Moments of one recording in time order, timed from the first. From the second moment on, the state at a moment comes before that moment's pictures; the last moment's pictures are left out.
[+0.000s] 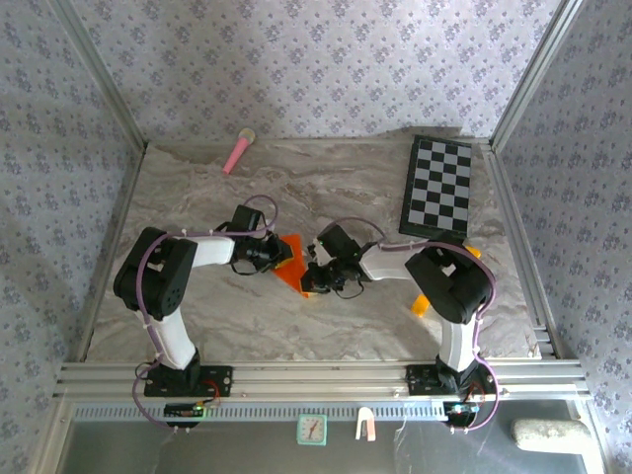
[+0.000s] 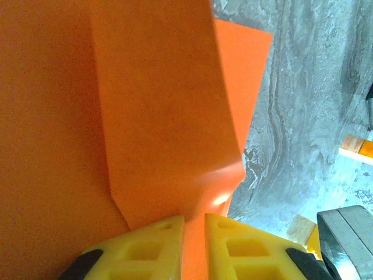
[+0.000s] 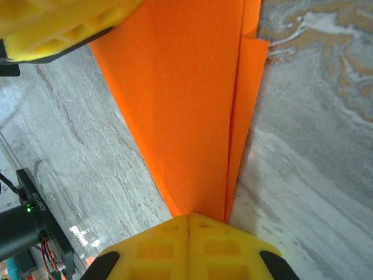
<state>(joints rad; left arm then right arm) -0.40 1.80 0.84 -0.06 0.57 -0.86 0.77 1.86 0.94 -0.08 -0.56 0.71</state>
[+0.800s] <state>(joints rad) -0.39 1.83 0.94 -0.19 0.56 -0.78 0.78 1.84 0.94 -0.21 -0.57 0.61</state>
